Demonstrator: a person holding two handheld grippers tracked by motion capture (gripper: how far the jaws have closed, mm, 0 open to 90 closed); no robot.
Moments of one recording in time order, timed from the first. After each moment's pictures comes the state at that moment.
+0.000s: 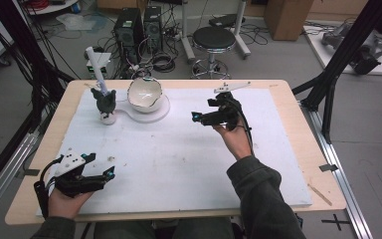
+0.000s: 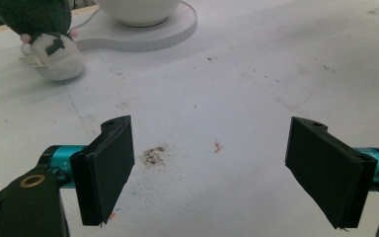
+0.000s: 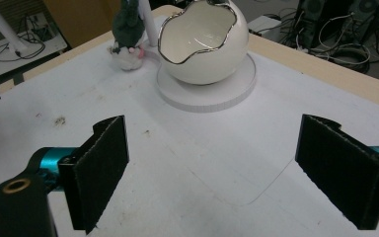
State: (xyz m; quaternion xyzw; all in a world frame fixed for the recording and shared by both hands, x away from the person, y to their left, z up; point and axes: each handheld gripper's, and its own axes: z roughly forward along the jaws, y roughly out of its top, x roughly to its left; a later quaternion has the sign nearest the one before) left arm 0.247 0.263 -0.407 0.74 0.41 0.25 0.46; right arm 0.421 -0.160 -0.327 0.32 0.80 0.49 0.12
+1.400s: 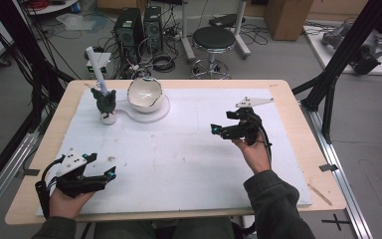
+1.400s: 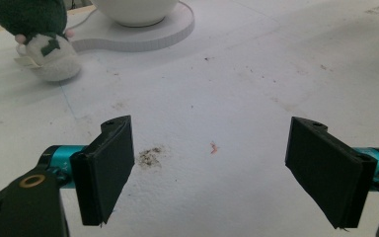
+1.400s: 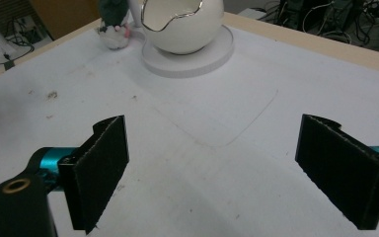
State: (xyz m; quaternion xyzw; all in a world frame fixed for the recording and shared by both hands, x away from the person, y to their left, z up) left arm 0.247 0.259 -0.407 0.74 0.41 0.25 0.46; right arm 0.389 -0.213 -0.348 0.35 0.79 0.48 0.12
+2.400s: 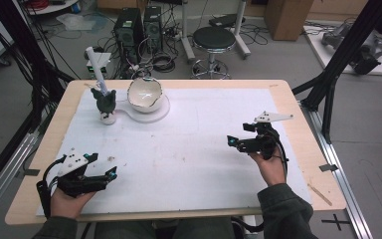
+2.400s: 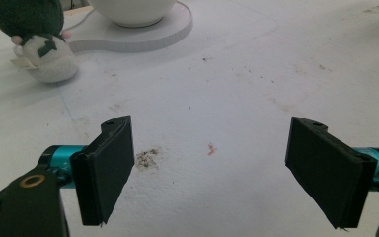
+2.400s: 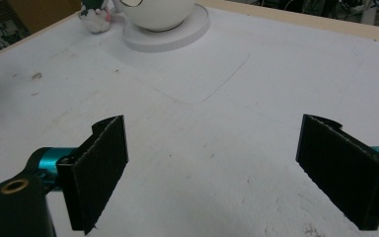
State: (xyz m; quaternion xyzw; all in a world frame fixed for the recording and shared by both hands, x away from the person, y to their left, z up) left arm 0.247 0.257 -0.407 0.75 0.41 0.25 0.46; right arm 0.359 -0.259 -0.371 0.38 0.78 0.48 0.14
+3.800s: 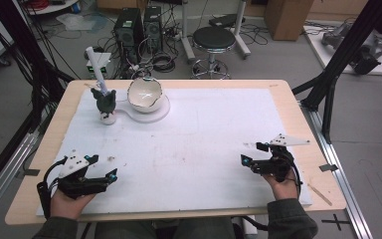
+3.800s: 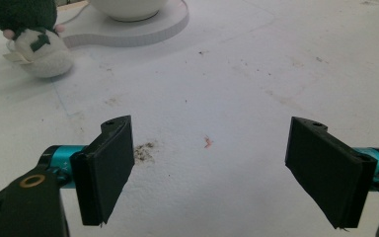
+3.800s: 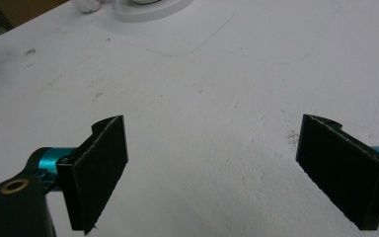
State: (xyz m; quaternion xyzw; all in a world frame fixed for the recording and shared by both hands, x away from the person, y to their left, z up) left arm 0.245 0.256 -0.410 0.75 0.41 0.25 0.45; right arm 0.313 -0.299 -0.408 0.40 0.76 0.49 0.14
